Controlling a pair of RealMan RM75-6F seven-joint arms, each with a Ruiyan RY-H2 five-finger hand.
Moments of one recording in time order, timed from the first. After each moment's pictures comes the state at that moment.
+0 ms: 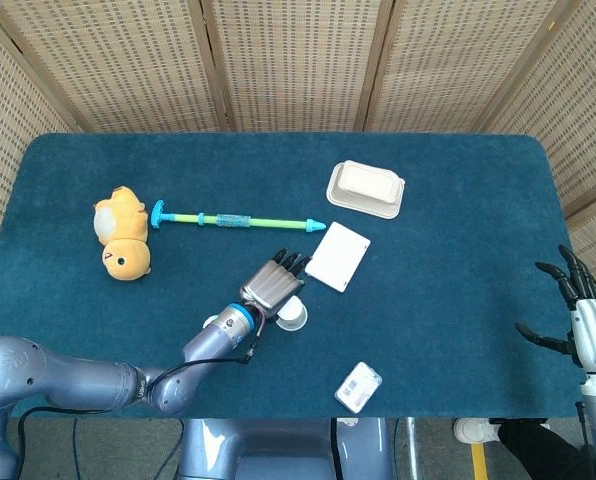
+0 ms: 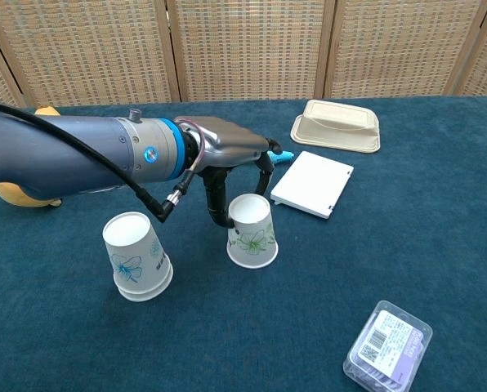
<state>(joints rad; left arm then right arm) -1.24 -1.61 -0.11 -1.58 0.61 0.87 0.81 0.18 -1.21 0.10 -1.35 -1.47 1.52 0.48</state>
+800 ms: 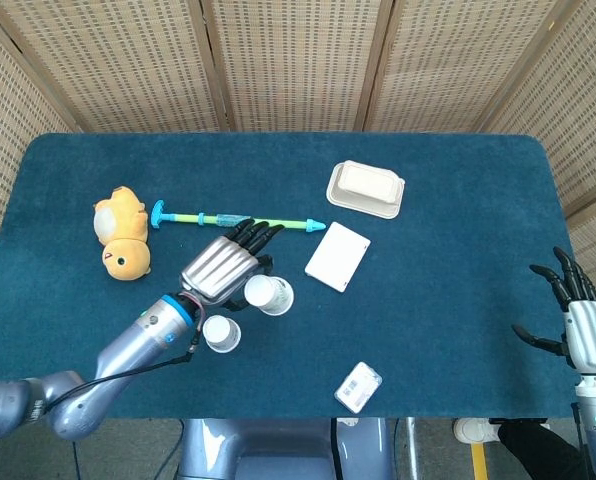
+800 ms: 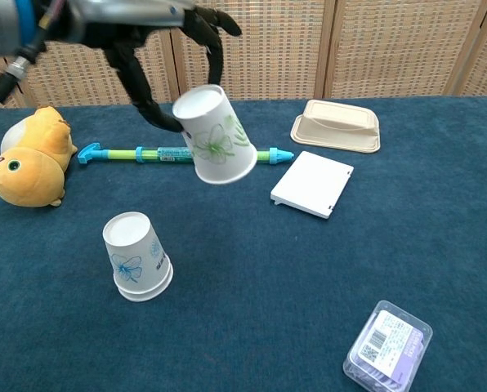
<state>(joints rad) -1.04 -1.10 -0.14 -2.03 0.96 0.96 0.49 0.17 -1.22 0.12 -1.37 -1.49 1.52 0.38</state>
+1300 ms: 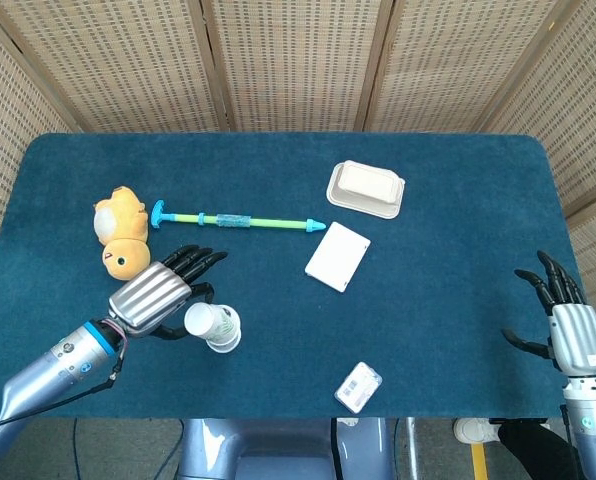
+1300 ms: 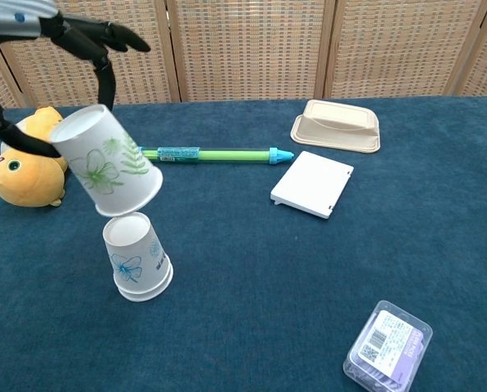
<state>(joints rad) -0.80 -0.87 0.00 -2.02 1.47 0.93 0.09 0.17 -1.23 0.11 -1.40 -1.51 1.51 0.31</state>
